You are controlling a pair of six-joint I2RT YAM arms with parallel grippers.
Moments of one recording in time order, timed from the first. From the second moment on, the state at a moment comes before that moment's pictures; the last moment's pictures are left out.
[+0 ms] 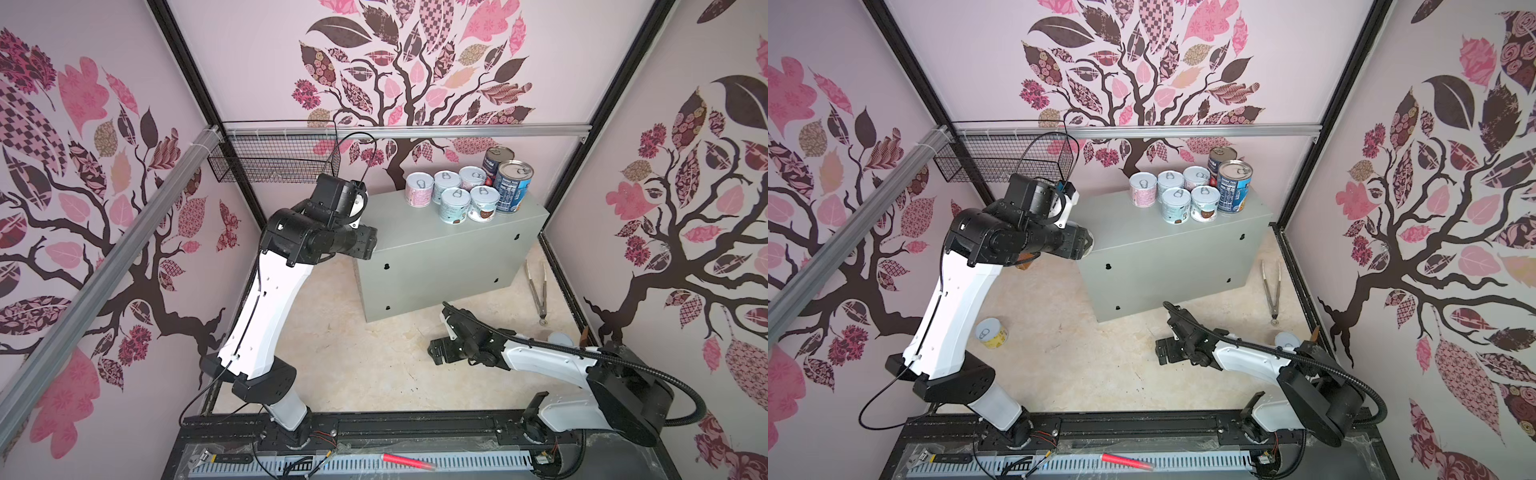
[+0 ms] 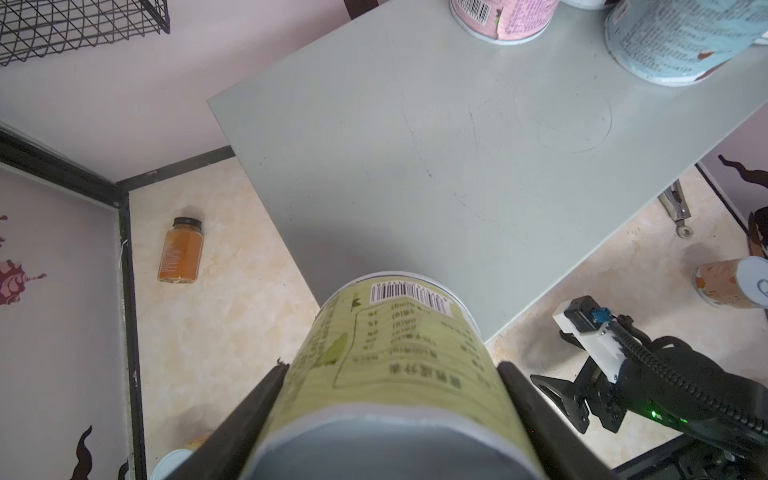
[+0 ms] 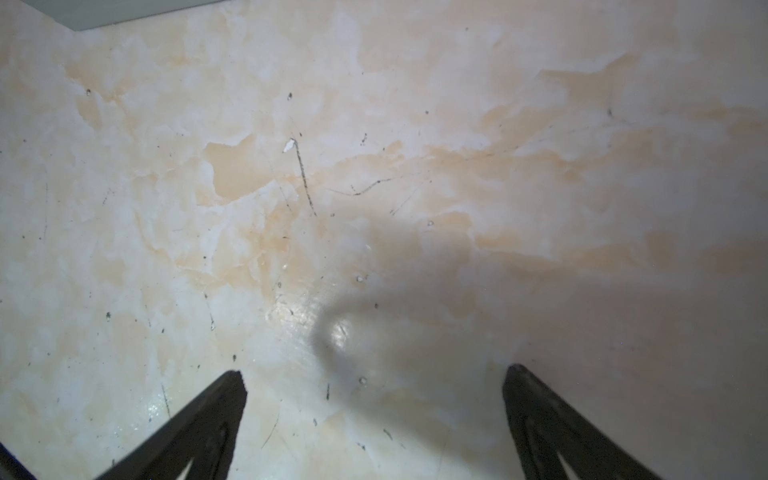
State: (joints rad) left arm -0.52 1.68 2.35 -1.46 -0.14 -0.10; right arm 0.76 1.34 0.54 -0.20 -0.04 0.50
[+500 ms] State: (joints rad) left arm -0.52 1.76 2.47 -1.52 -0.14 -0.10; right arm 0.76 1.34 0.54 -0.19 -0.04 0.50
